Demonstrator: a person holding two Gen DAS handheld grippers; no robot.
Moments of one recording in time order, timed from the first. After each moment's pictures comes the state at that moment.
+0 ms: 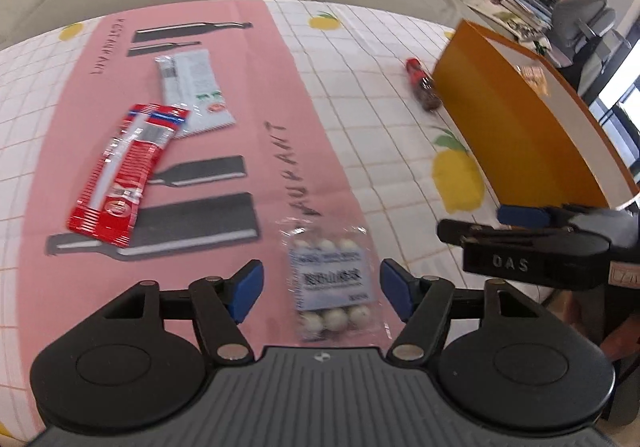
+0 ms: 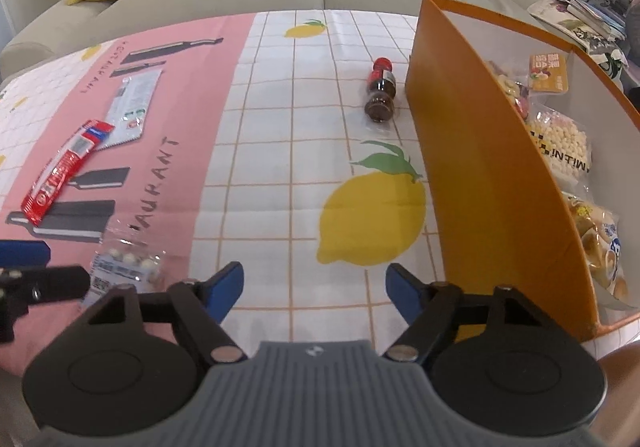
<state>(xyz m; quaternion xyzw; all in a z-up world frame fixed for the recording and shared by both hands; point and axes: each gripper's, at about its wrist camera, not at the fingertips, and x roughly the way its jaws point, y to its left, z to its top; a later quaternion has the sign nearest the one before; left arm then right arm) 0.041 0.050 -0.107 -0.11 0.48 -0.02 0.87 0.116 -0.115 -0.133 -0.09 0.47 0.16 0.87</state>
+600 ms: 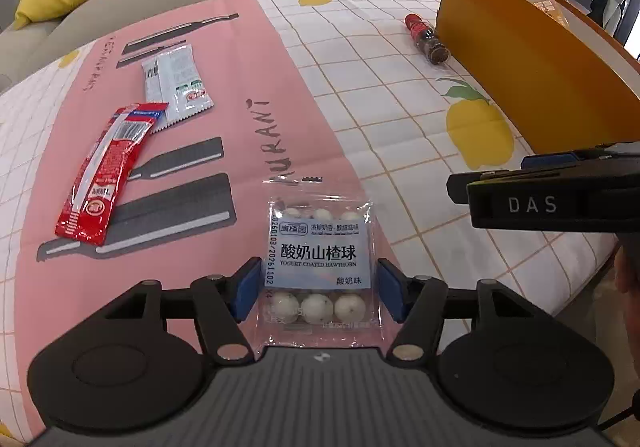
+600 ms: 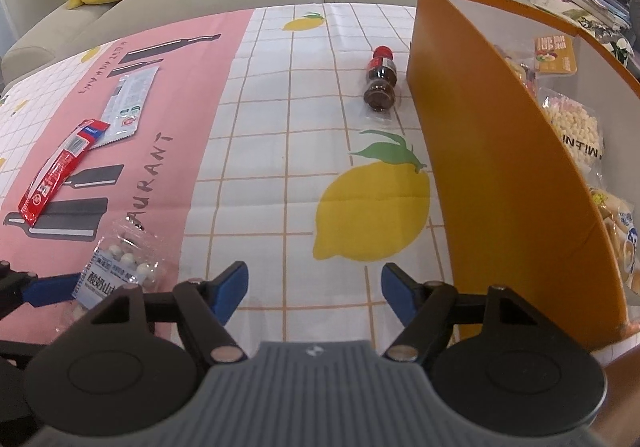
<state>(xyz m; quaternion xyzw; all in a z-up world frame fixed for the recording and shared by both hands) 0.048 0.005 -0.138 -0.02 0.49 0.03 0.87 0.122 -0.121 -0.145 -0.07 0.47 0.17 0.86</state>
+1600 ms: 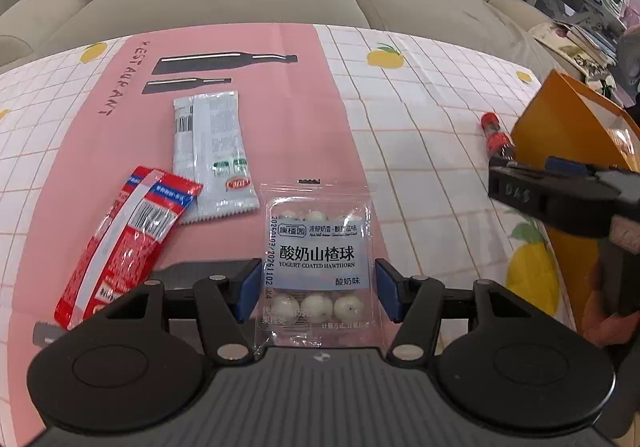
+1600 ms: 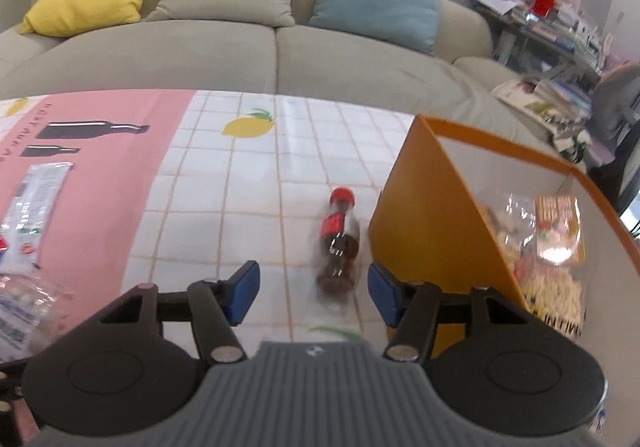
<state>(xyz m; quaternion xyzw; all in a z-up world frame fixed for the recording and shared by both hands) 0.133 0.065 -0.123 -0.12 0.46 0.08 0.88 0.226 -0.075 -0.137 -0.14 0.35 0.09 0.92</state>
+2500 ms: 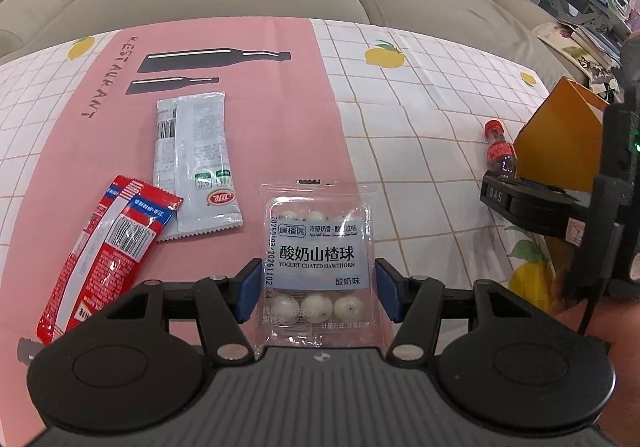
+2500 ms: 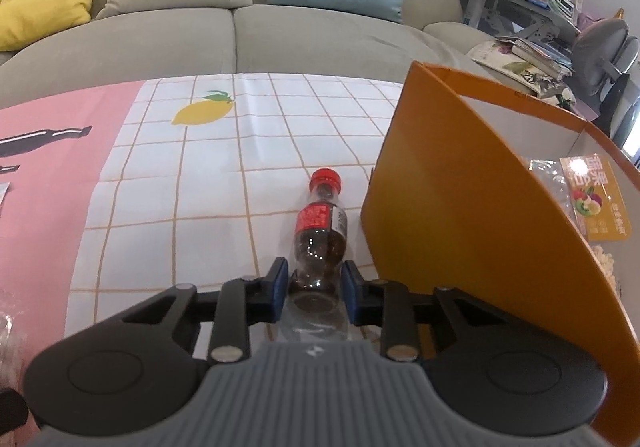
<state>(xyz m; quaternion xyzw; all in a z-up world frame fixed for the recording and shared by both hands) 0.152 0.065 -0.126 -0.13 0.47 0.08 0.87 0.267 -0.075 -0.171 -0.10 0.38 0.04 0.92</state>
